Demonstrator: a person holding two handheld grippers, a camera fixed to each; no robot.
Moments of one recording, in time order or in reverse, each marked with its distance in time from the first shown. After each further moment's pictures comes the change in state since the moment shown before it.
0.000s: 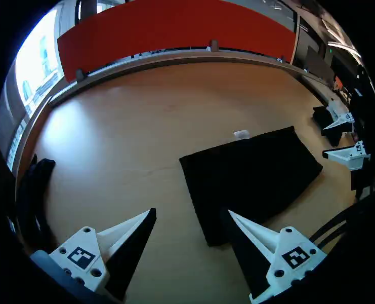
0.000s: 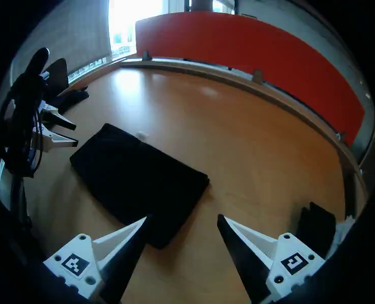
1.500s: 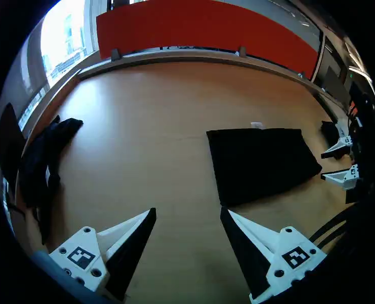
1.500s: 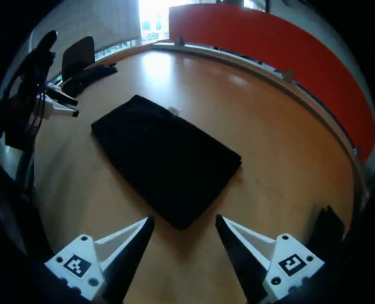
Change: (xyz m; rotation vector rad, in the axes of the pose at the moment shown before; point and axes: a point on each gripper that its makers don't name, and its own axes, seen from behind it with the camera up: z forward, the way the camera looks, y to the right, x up) left arm -0.053 -0.023 -0.054 0.085 -0.008 -0.174; right arm -0.040 -0.026 0.006 0.135 -0.073 -0.134
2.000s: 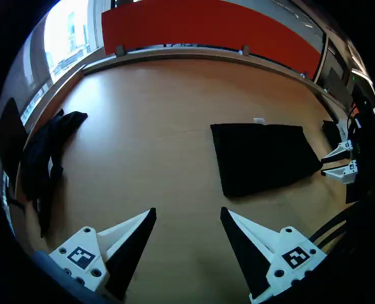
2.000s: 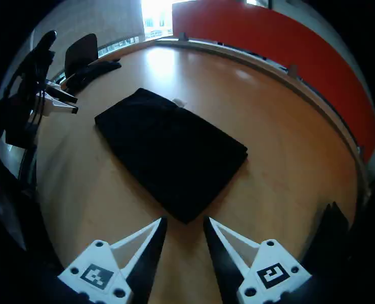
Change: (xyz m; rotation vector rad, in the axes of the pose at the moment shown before) left arm -0.013 -0.005 -0.006 0.011 -0.012 -0.019; right arm -0.009 -0.005 0.001 0.030 -0.024 0.005
